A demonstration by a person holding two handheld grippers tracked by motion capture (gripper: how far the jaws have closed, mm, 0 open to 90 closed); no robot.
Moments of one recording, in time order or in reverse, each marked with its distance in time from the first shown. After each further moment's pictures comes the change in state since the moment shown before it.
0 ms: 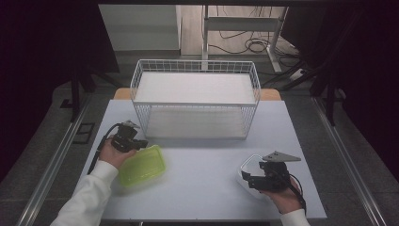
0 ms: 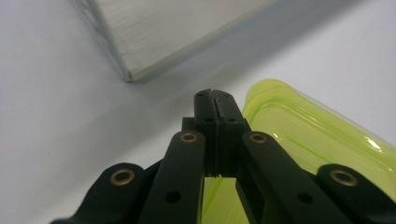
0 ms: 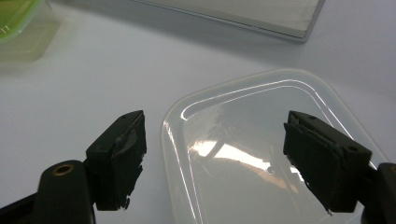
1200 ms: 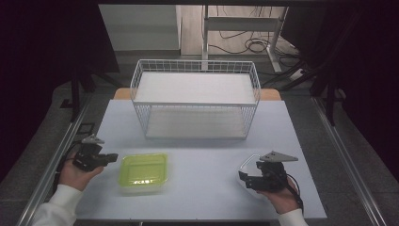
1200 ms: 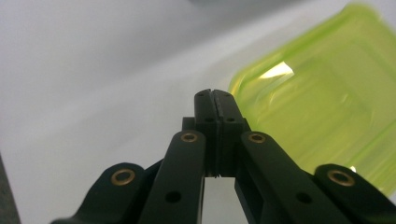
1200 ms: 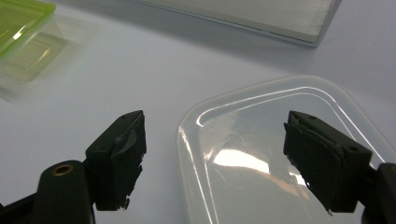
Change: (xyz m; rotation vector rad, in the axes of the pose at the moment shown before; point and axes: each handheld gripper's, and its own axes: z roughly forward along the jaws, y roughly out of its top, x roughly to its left) left arm 0.026 -0.089 -0.070 -0.043 0.050 -0.118; right arm 0.008 0.003 0.002 -0.005 0.015 -0.006
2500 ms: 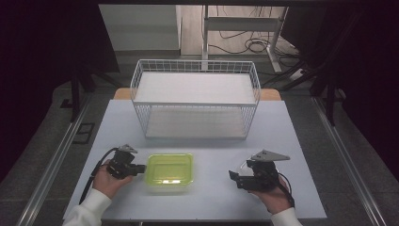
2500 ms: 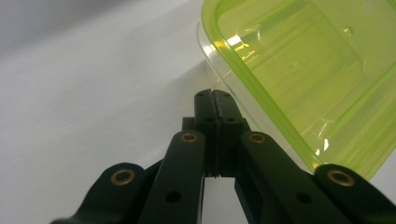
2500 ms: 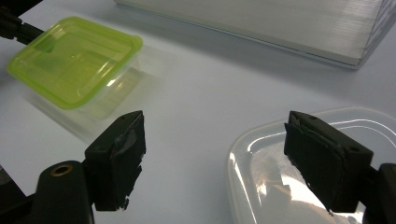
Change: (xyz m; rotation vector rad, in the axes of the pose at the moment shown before) left arm -0.073 0.018 0.056 0.101 -0.135 0.092; right arm 0.022 0.011 0.005 -0.032 0.067 -0.020
